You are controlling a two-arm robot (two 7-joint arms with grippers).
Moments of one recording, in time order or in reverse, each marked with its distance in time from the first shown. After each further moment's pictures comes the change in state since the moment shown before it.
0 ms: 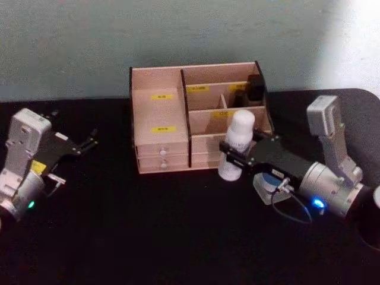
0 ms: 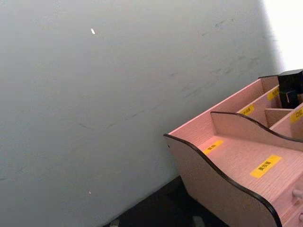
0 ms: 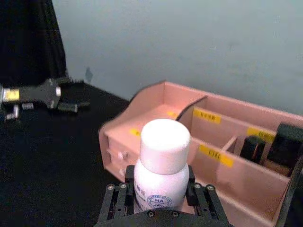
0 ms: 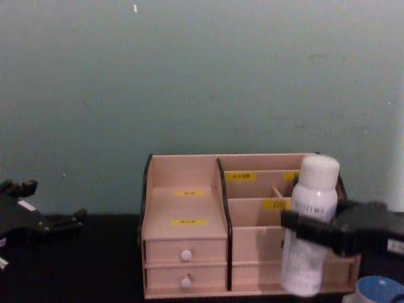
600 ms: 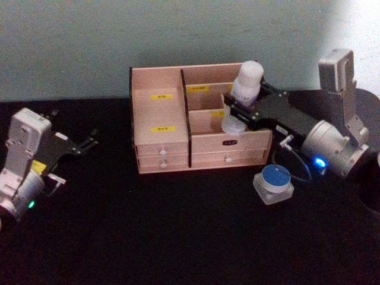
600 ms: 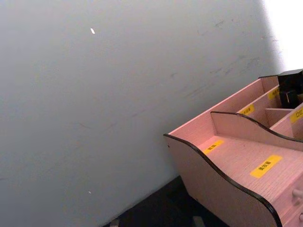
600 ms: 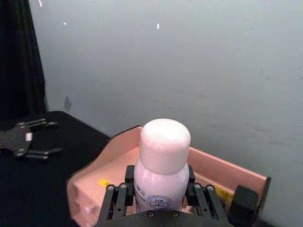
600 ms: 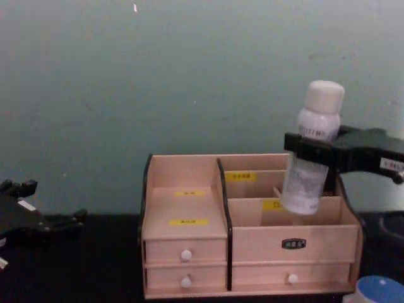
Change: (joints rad) left arm 0.000 0.000 0.000 0.000 0.000 0.000 0.000; right arm 0.113 -0.020 0.017 -0.002 0.002 0.009 -0.057
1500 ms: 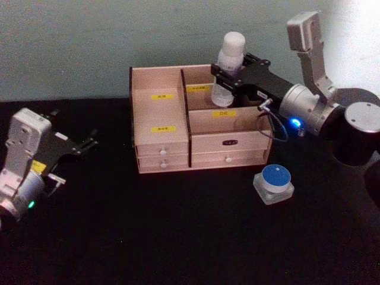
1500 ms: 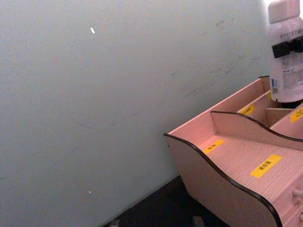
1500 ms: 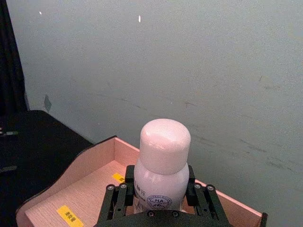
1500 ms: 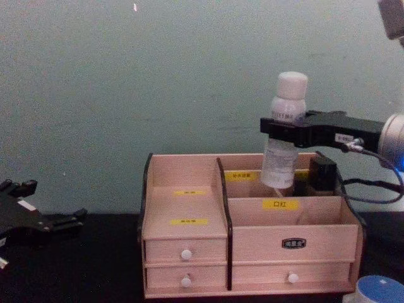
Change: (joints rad) left arm 0.000 0.000 0.000 0.000 0.000 0.000 0.000; right arm 0.264 -0.117 -0.050 0.320 -0.062 -0.014 0.036
